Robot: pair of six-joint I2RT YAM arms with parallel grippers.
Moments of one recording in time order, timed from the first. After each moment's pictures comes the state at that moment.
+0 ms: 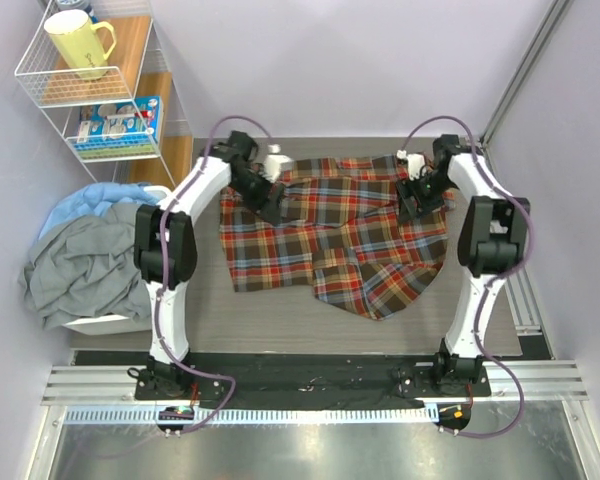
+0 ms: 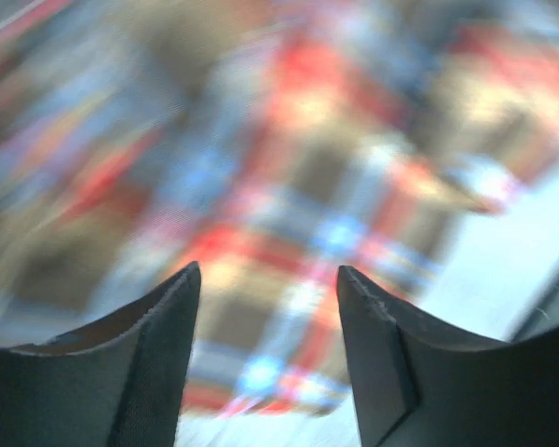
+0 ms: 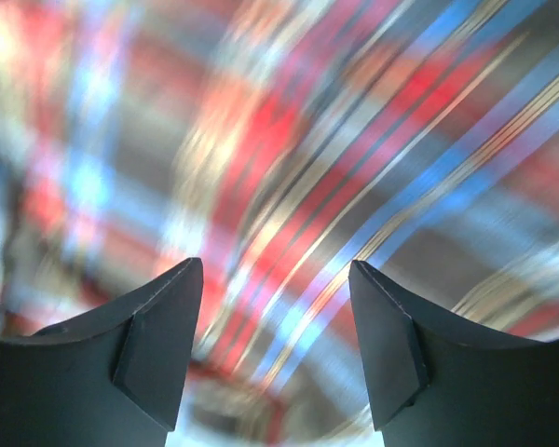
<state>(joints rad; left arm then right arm) -0.27 2.15 1.88 -0.98 0.56 0.42 -0.05 2.18 1.81 -0.98 -0.39 -0.50</state>
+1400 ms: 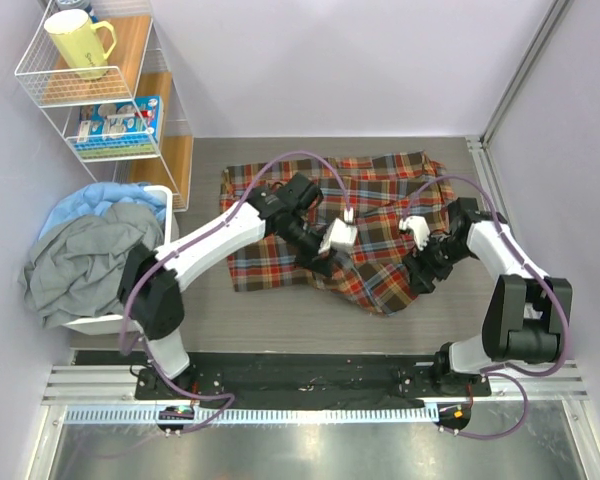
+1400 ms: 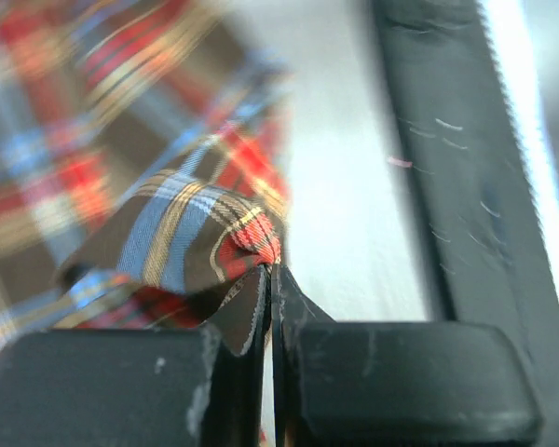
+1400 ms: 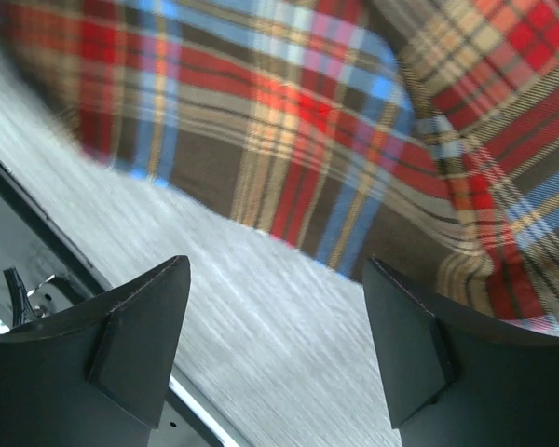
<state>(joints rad) -0.74 1.82 1.55 -0.83 0.83 0.77 -0.09 1.42 0.93 -0.98 -0.49 -0.92</state>
